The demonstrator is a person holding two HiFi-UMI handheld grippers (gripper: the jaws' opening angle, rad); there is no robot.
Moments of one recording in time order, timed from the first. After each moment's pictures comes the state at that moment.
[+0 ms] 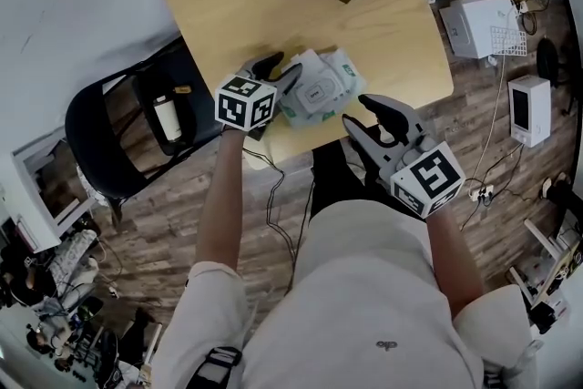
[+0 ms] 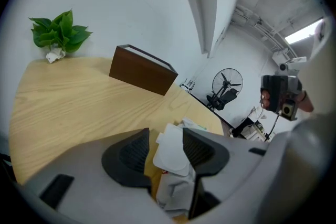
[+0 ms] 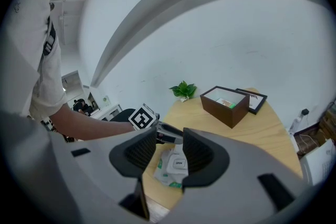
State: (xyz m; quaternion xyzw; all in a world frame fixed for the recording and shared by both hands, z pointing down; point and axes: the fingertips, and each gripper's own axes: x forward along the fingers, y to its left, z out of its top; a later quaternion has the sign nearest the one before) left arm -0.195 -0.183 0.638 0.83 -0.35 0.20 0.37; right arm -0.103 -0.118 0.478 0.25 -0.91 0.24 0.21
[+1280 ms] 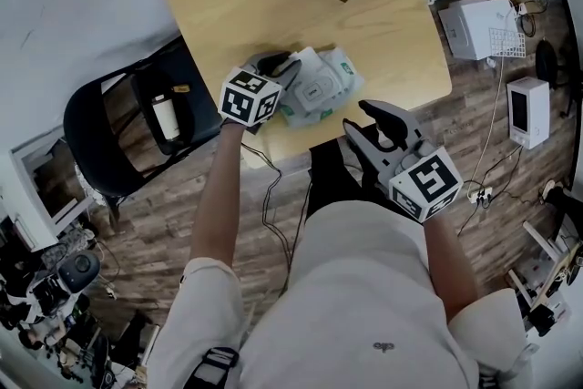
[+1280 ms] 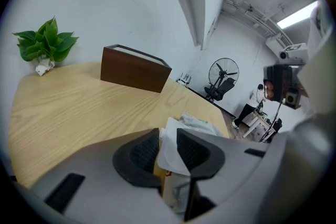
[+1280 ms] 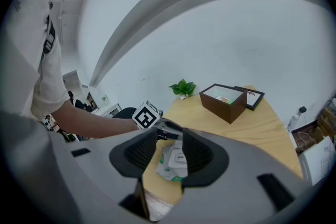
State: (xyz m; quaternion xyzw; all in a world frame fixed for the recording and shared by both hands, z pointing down) left arm -0.186 -0.182 0.645 0.85 -0.33 0.25 0.33; right arm -0.095 -0.104 0.483 0.26 -0.91 0.25 0.22
